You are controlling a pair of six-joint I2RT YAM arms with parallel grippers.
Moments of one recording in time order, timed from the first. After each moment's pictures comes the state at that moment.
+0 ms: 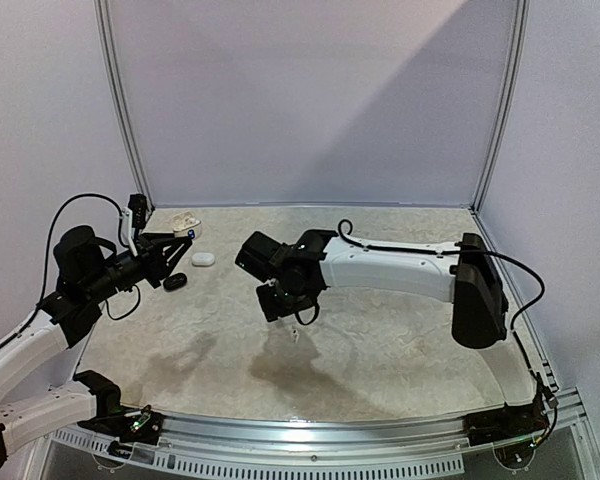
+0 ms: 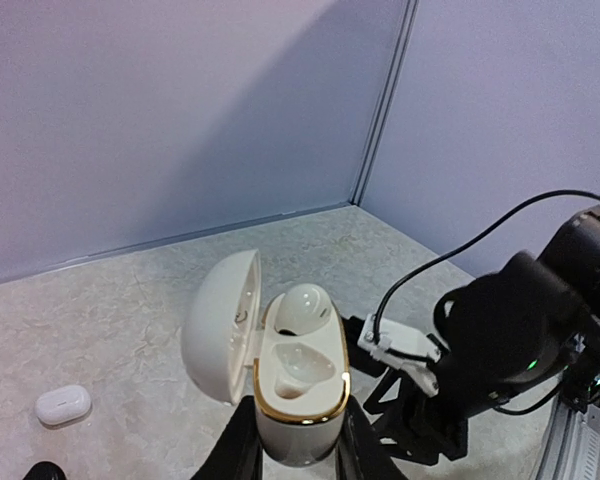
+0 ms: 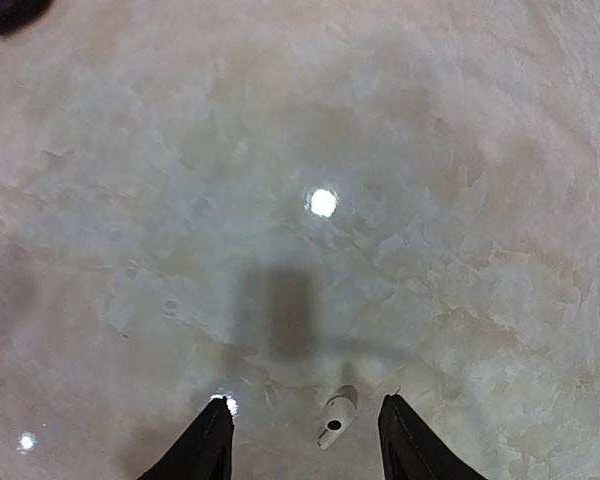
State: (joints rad) left arm -0.33 0.74 0.48 0.21 0.44 -0.21; right arm 1.14 2.29 2.05 -0.90 0.31 0.67
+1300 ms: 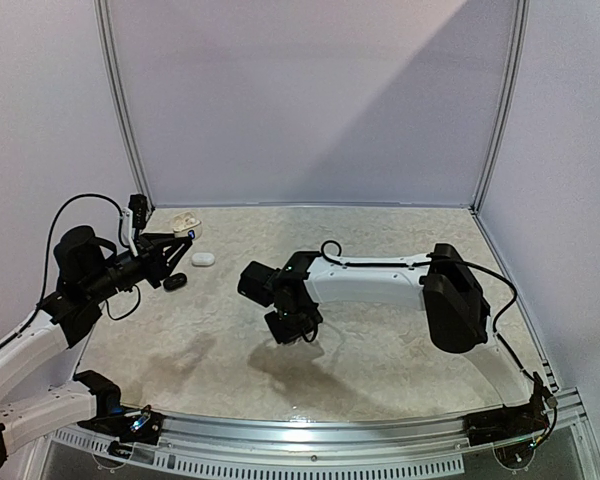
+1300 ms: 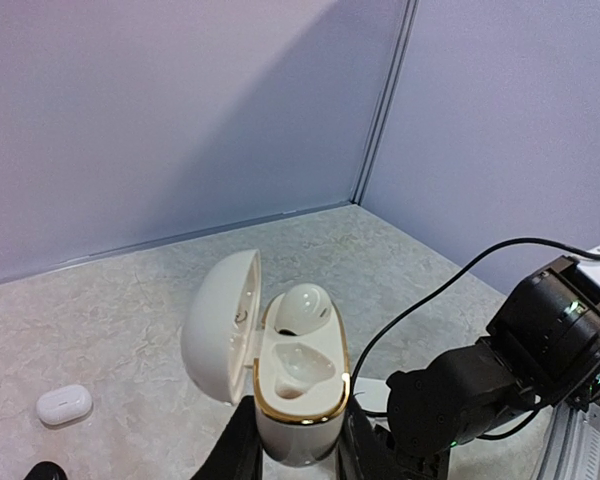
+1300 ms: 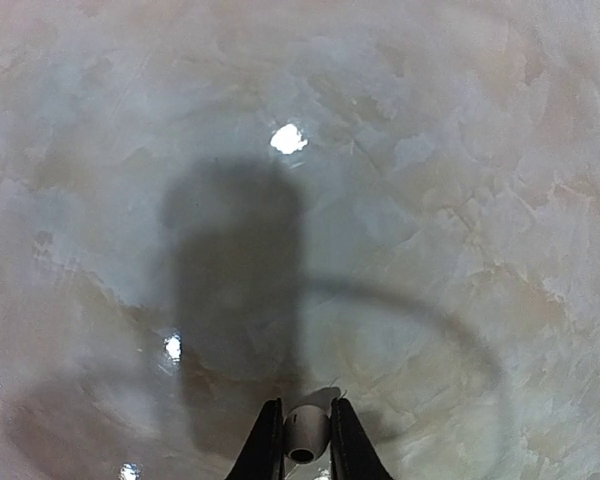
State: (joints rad) left arm -0.33 0.74 0.48 0.21 0.44 -0.21; right arm 1.14 2.43 2.07 -1.03 0.27 0.63
